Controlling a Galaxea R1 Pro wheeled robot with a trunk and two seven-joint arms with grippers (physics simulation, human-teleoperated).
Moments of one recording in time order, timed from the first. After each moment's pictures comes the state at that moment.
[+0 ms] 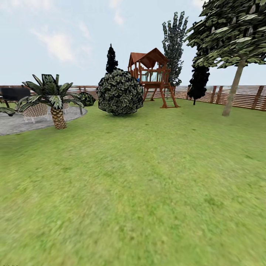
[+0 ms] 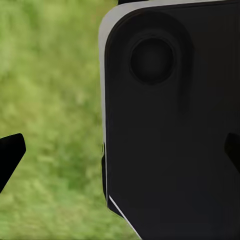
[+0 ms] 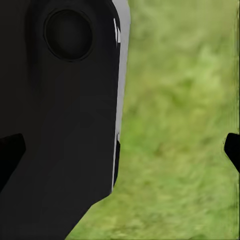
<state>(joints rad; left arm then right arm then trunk) 0.01 0.04 0.00 -0.05 -0.01 0.01 0.01 -0.01 -0.07 0.00 0.01 0.08 0.00 -0.01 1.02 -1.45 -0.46</state>
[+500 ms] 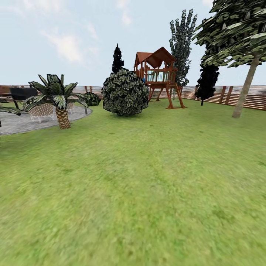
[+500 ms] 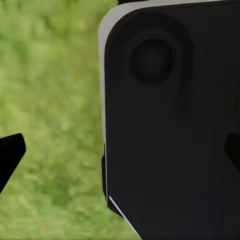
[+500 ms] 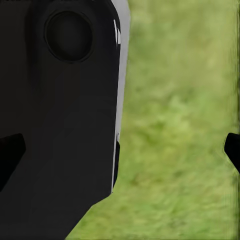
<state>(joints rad) 0.01 0.04 0.00 -0.05 -0.01 0.01 0.01 -0.01 -0.07 0.00 0.01 0.08 0.00 -0.01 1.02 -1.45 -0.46</state>
